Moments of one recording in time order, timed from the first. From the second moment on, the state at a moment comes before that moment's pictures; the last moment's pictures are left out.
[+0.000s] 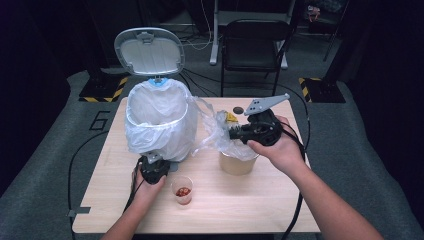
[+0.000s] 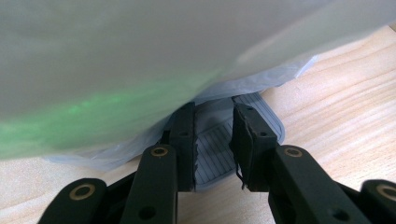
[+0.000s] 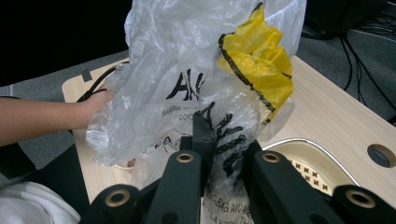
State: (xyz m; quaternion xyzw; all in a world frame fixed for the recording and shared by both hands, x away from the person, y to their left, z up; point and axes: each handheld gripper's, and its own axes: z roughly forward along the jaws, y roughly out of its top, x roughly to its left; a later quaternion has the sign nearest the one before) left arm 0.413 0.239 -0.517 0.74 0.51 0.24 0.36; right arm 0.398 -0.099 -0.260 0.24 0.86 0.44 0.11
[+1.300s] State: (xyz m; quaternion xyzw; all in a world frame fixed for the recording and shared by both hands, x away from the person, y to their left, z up) left arm 0.412 0.238 -0.517 0.74 0.51 0.22 0.37; right arm 0.468 -0.029 -0.231 0.22 0.86 0.45 0.12
